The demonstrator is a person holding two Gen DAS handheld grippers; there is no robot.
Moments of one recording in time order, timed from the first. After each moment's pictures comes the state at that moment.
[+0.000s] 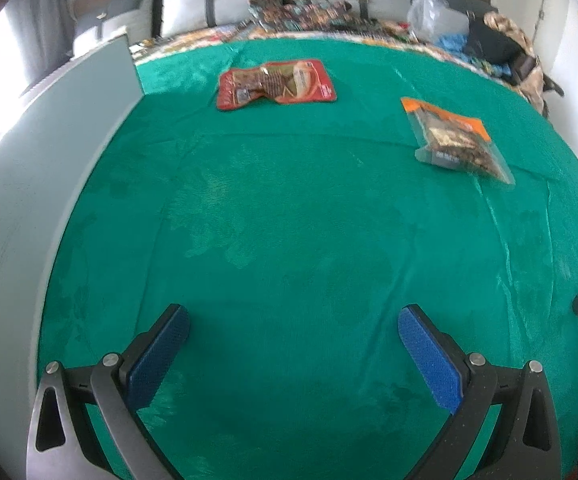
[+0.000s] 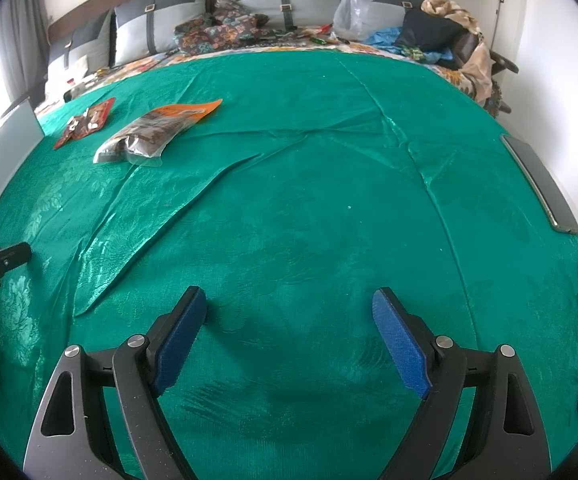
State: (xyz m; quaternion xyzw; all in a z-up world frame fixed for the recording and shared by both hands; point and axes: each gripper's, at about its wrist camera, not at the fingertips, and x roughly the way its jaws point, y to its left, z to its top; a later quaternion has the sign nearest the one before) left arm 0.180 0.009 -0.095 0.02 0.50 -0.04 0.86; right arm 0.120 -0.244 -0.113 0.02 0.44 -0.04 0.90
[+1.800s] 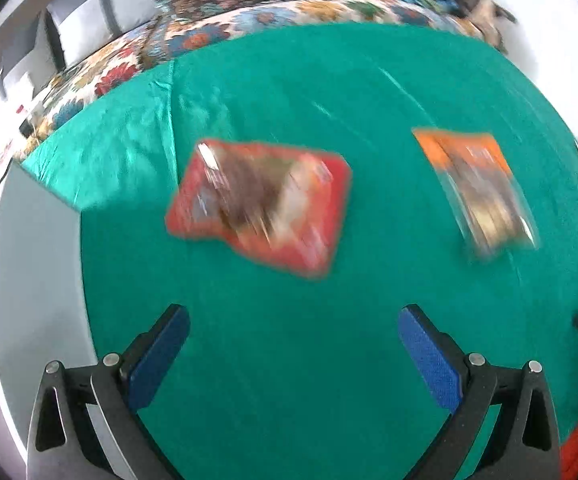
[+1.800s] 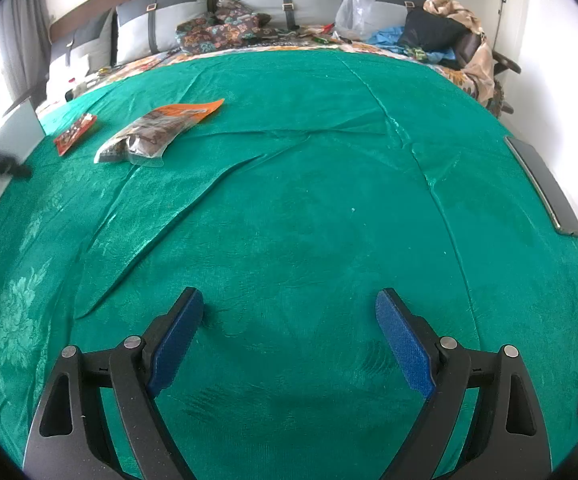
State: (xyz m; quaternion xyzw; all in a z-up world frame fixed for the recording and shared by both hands) left arm 0.335 0.025 -0.063 0.10 0.56 -0.16 0.81; right arm 0.116 -0.240 -0.112 0.02 0.44 -0.04 0.90
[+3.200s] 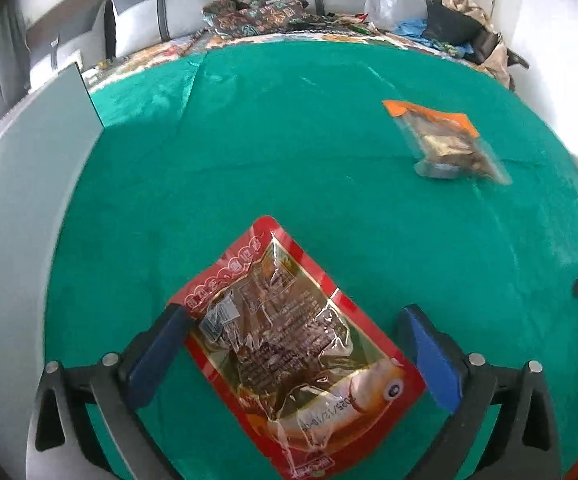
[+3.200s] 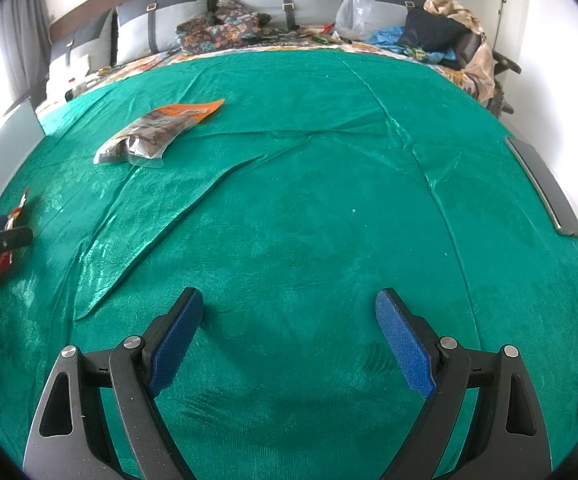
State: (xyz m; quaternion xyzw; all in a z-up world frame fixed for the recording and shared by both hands) left arm 0.213 0.023 -0.098 0.06 0.48 -0.11 0.87; right arm 0.116 -0.240 -0.113 0.02 0.44 -0.04 0.90
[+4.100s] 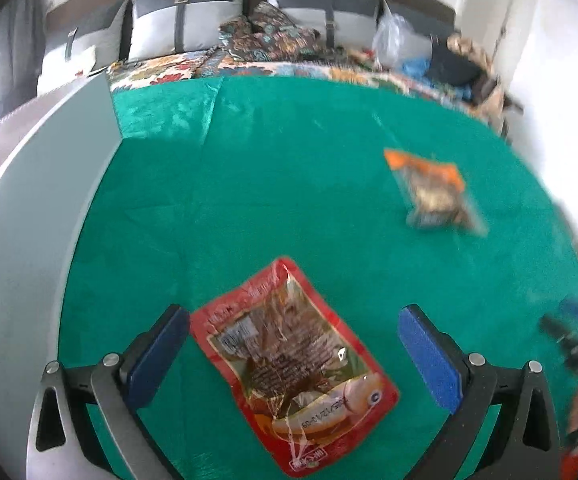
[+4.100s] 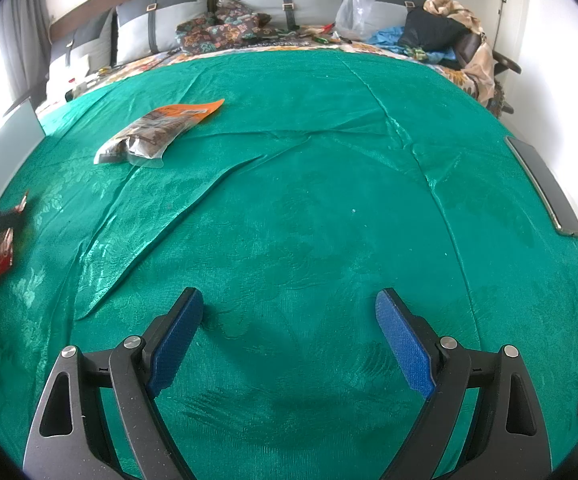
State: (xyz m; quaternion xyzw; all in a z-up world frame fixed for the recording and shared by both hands) left arm 0.200 0.054 -0.067 -0.03 0.45 -0.13 0.88; right arm 0.115 -0.240 -0.112 0.02 0.44 -0.04 0.90
